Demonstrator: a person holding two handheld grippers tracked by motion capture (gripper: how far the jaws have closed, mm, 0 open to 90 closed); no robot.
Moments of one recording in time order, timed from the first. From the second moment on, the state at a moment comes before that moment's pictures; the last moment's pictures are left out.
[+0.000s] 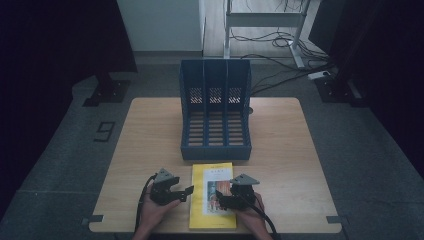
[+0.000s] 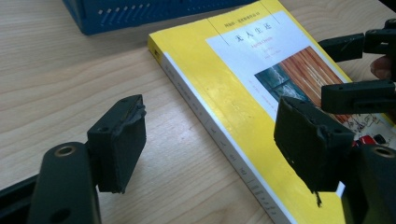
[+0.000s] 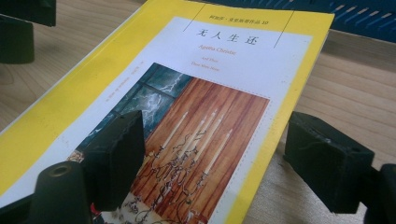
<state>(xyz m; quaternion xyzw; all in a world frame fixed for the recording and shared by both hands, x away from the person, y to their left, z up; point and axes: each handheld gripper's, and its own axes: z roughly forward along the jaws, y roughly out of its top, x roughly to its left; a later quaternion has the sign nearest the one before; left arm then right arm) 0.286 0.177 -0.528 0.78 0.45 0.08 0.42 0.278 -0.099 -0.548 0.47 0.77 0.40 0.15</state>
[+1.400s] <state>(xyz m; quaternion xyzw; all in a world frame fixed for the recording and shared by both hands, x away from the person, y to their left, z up) 0.284 0.147 -0.545 0.81 0.43 0.06 0.40 0.270 -0.101 -0.523 0.45 0.76 0.46 0.14</state>
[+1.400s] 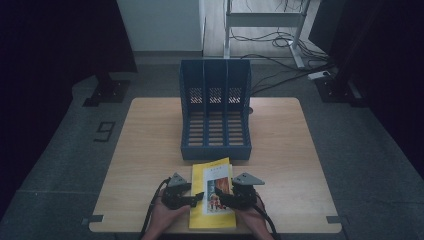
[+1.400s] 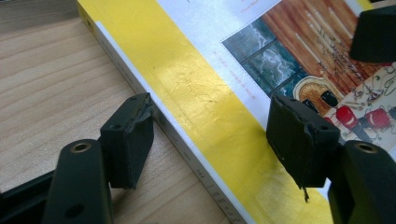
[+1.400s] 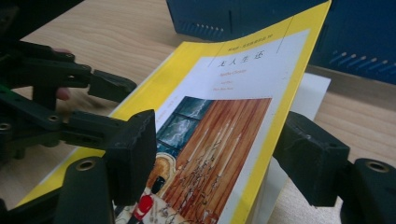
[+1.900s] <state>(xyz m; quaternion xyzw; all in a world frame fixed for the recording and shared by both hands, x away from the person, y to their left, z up) 0.285 0.149 -0.545 0.81 0.43 0.05 0.41 0.257 -0.094 -0.504 0.41 0.77 0.47 0.17</state>
